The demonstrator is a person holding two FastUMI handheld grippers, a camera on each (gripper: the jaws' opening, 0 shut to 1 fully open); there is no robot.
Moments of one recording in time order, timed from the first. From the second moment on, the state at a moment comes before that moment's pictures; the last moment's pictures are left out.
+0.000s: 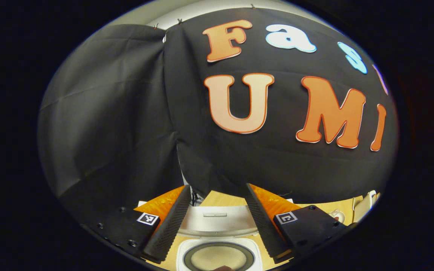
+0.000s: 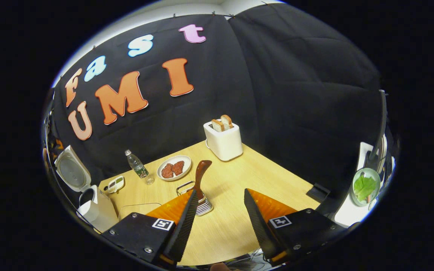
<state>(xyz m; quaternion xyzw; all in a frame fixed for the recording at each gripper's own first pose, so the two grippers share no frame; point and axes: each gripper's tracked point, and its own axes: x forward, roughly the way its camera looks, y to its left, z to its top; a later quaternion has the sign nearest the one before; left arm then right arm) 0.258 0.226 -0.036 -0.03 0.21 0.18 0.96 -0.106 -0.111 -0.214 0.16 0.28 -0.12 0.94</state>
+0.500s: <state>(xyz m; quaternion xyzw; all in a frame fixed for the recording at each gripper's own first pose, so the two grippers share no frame) 0.203 0.204 -0.047 -0.03 0.29 0.17 0.94 -0.109 -0.109 -0.232 0.18 0.30 -0.11 0.93</state>
